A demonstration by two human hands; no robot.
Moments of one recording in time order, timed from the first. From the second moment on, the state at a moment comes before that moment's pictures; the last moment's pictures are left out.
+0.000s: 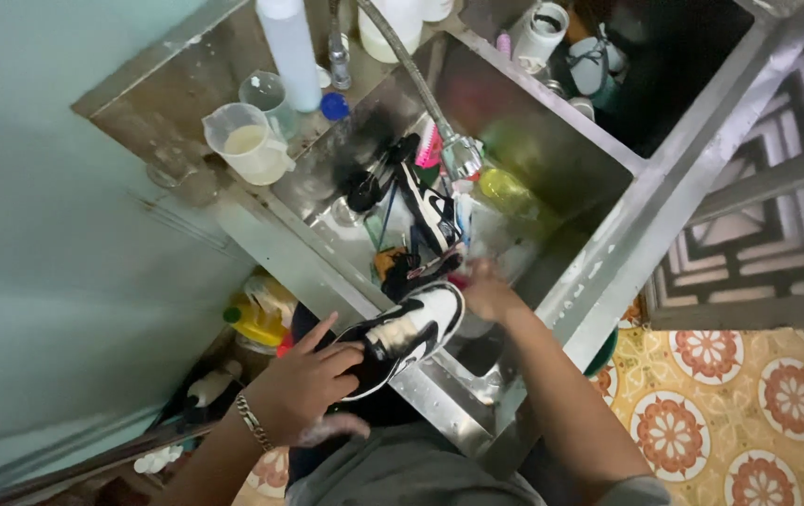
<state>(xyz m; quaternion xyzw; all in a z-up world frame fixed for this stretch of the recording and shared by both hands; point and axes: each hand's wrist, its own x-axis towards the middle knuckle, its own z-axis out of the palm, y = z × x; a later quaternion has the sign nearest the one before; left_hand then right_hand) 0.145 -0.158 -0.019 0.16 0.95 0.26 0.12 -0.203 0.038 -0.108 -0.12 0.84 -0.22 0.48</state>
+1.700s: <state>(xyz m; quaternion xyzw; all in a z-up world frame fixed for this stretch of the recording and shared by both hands) 0.047 0.008 -0.089 -0.44 0.27 0.86 0.00 -0.093 0.190 -0.072 -0.42 0.76 -0.50 0.03</state>
